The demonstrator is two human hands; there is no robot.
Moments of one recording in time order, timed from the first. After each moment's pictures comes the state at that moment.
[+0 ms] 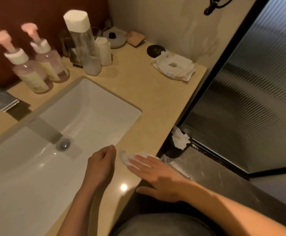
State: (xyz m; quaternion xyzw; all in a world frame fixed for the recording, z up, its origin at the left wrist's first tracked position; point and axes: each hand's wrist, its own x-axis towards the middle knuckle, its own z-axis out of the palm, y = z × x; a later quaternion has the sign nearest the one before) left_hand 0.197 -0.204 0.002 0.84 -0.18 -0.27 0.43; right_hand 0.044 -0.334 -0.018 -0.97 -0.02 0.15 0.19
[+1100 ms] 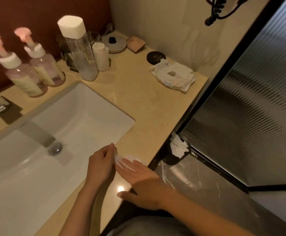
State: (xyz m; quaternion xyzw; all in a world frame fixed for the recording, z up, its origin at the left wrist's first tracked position) left_hand 0.193 -0.259 -0.003 0.86 -0.16 -0.24 0.43; right_hand 0.066 -0.354 -0.012 -0.96 0.00 0.13 0.26
